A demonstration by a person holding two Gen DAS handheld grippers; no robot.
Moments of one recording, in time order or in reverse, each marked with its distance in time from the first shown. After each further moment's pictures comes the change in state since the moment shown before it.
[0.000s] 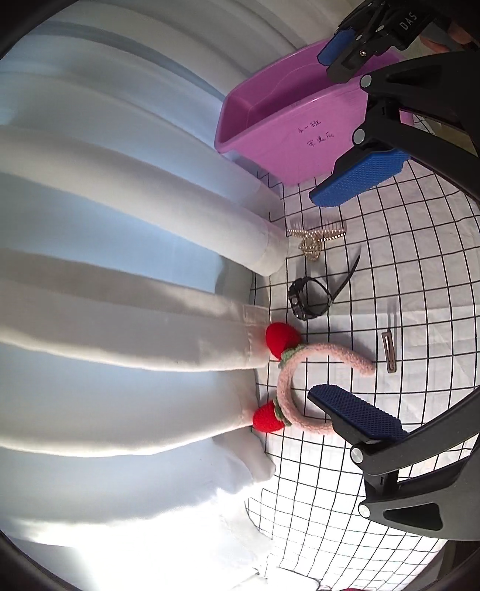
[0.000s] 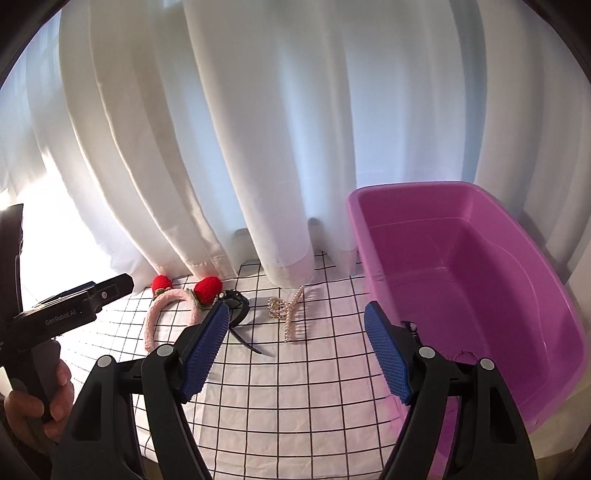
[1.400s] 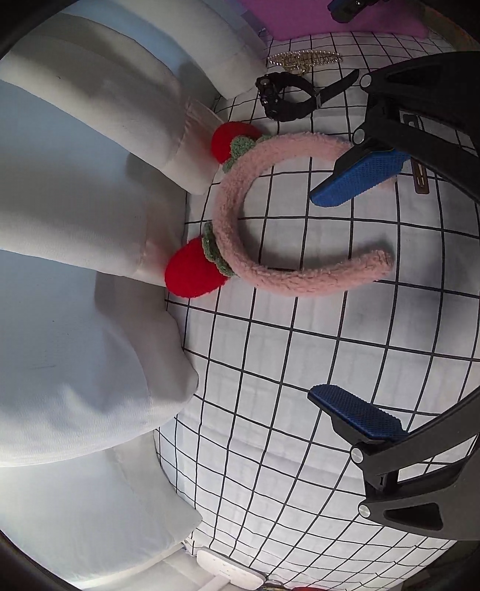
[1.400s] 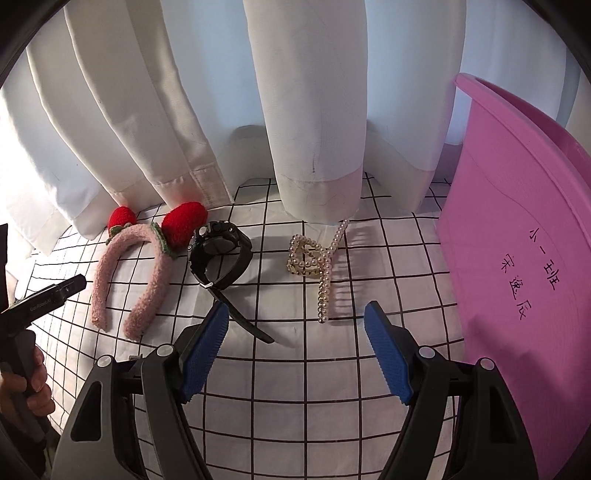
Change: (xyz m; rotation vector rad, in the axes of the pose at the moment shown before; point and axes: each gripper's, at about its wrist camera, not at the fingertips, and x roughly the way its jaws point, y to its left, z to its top) left arm 0.141 0.172 -0.040 -0.126 0.183 0.237; right arm 0.176 0.033 -0.044 -0.023 0.244 -0.049
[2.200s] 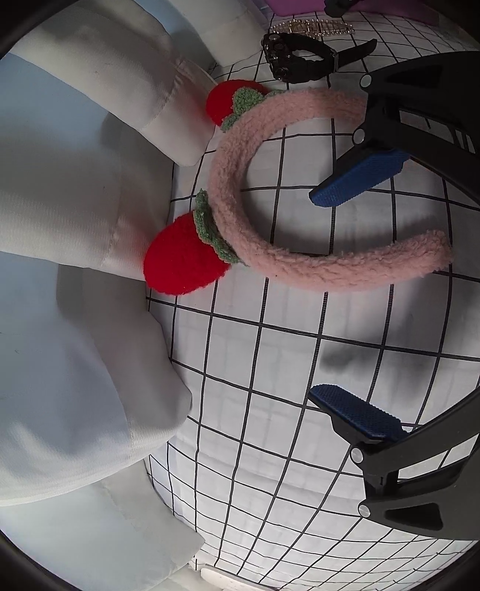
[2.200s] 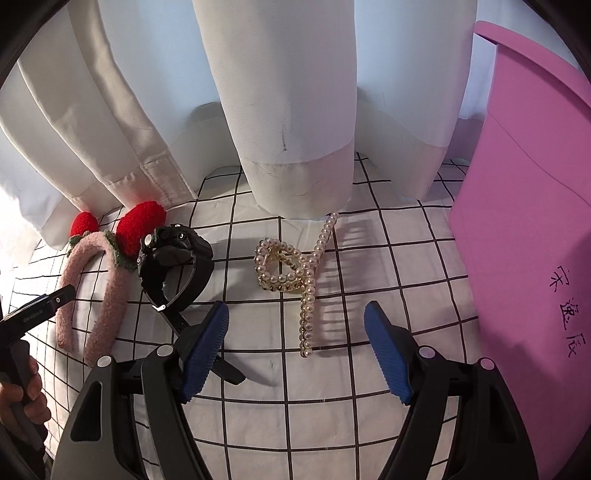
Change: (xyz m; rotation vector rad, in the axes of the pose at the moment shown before) left arm 0.051 0.000 0.009 0.014 0.049 0.026; right arm 0.056 -0.013 0.007 0.038 0.044 -0.031
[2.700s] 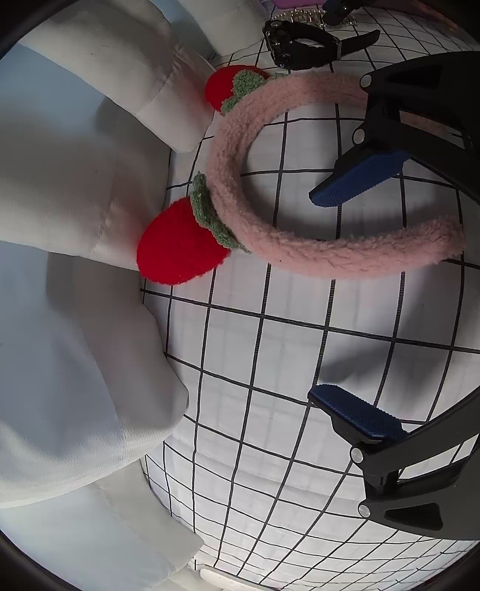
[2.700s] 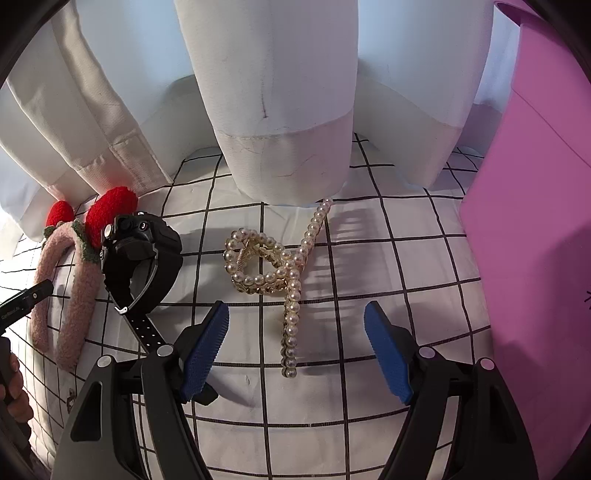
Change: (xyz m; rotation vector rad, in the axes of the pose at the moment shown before) left arm 0.016 0.003 0.005 0.000 0.008 0.015; right arm 0.035 -0.004 0.006 -0.024 0.039 -0.040
